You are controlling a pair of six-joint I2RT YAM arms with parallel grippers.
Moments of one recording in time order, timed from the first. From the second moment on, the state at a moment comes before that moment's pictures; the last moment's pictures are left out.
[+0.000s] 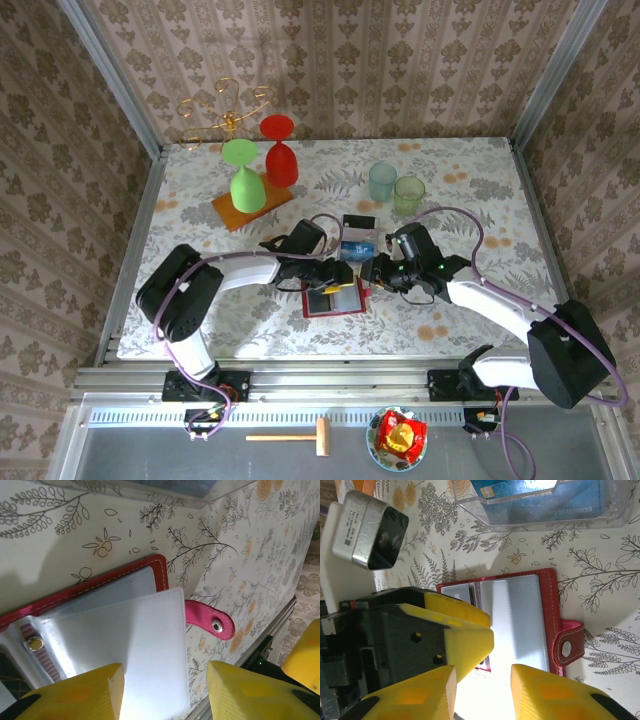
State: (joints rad) left arm -0.79 1.73 0.90 -0.12 0.59 -0.87; right arm 0.51 1.26 0.66 -0.25 -0.40 0.87
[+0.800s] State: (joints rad) left arm -0.74 1.57 0.78 -0.12 0.54 -0.87; right arm 0.57 1.45 0.70 -0.16 -0.45 0.90
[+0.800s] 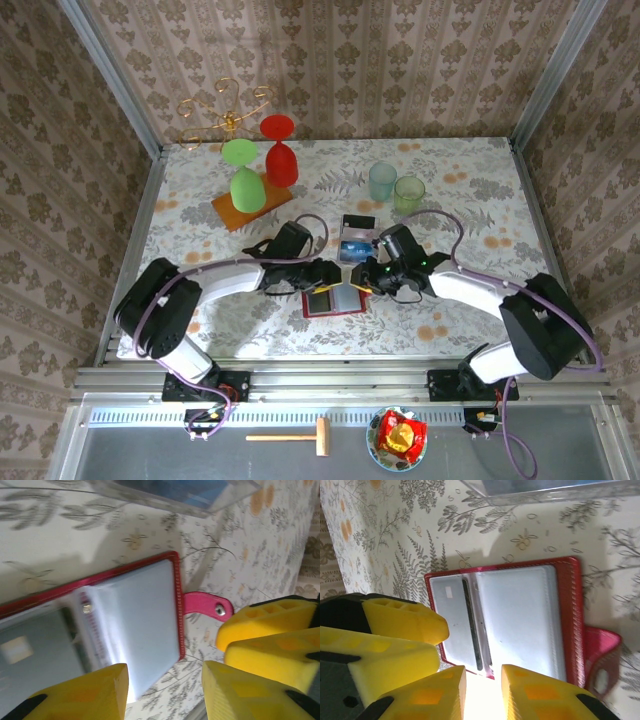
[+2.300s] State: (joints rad) left arm -0.60 1.55 0.66 -0.21 0.53 -0.78; right arm 0.70 1.79 0.91 -0.12 -0.47 0.94
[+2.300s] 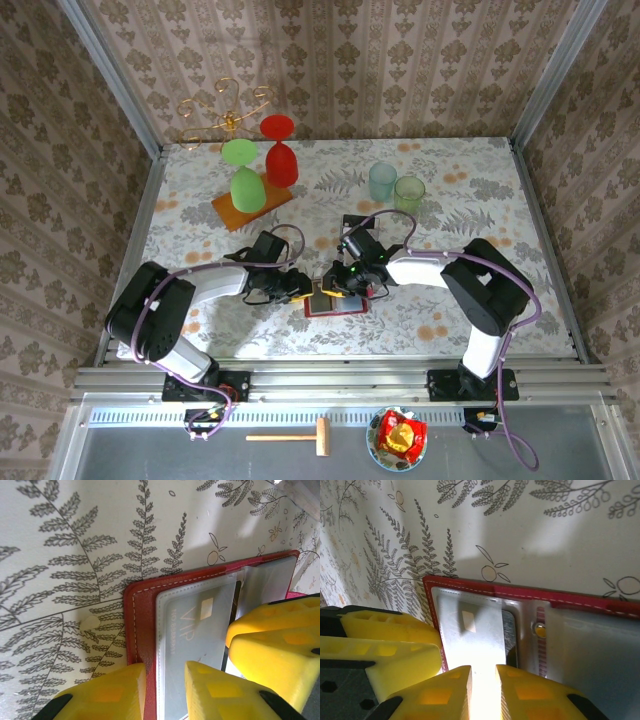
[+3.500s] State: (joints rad) left arm -0.59 1.52 0.66 -0.23 0.55 -0.77; right arm 0.71 1.74 0.97 -0.29 -0.37 0.84
